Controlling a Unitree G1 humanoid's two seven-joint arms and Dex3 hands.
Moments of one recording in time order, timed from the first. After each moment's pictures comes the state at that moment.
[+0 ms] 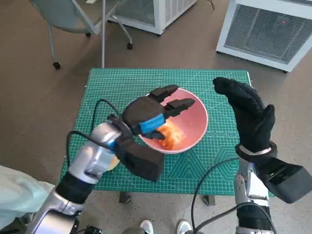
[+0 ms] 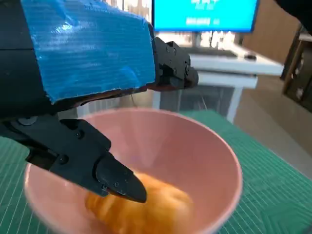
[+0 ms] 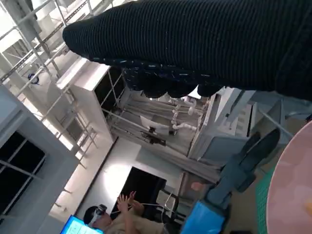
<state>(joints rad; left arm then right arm) -0.64 0.41 -0.35 0.13 0.55 -0.13 -0.43 -0.46 -0.11 -0.12 0.33 0.33 -0.67 0.46</state>
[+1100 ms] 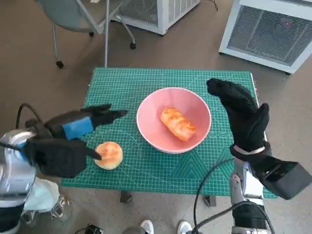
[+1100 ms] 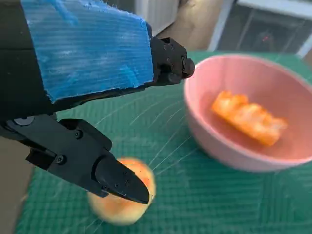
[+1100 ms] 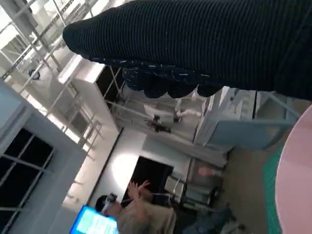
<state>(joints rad) -0.39 0.82 -0.07 -0.21 0.25 0.14 -0.85 -0.47 -0.07 -0.11 0.35 0.39 -0.64 0.52</state>
